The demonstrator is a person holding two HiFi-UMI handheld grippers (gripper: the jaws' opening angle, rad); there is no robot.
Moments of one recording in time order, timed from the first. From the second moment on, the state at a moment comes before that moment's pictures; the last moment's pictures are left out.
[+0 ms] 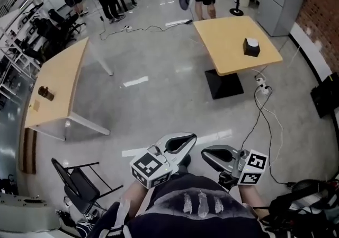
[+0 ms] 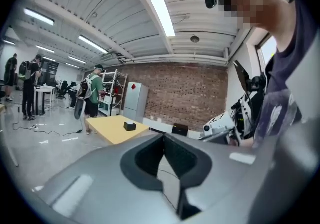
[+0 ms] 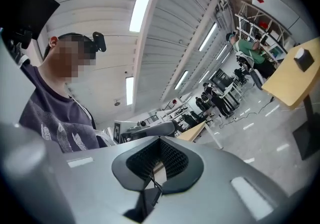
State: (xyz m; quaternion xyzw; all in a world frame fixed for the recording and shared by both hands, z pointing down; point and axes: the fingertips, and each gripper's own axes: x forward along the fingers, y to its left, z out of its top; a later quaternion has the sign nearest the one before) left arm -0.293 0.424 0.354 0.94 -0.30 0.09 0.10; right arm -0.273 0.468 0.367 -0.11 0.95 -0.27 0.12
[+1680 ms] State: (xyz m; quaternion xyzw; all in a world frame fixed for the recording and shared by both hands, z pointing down) left arm -0.370 0.263 0.346 0.97 -0.19 0.01 0.14; right arm -0.358 0.323 0.373 -0.26 0.93 -0.27 0.03
